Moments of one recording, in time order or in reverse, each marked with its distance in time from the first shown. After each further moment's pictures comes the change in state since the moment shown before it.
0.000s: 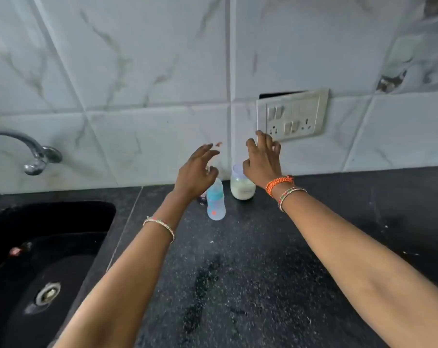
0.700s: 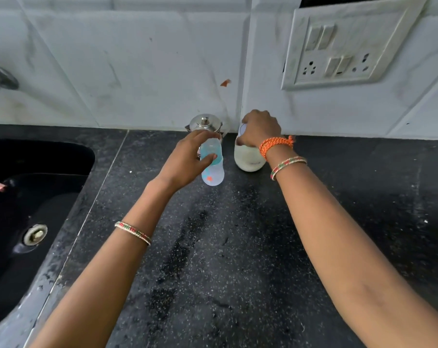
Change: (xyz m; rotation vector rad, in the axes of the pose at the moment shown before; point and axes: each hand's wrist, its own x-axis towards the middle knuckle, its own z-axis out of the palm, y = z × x) left_hand -0.008 -0.050 0.057 -0.191 -0.118 -0.139; right_hand 0.044 -0.003 0.072 0.154 -0.548 0.141
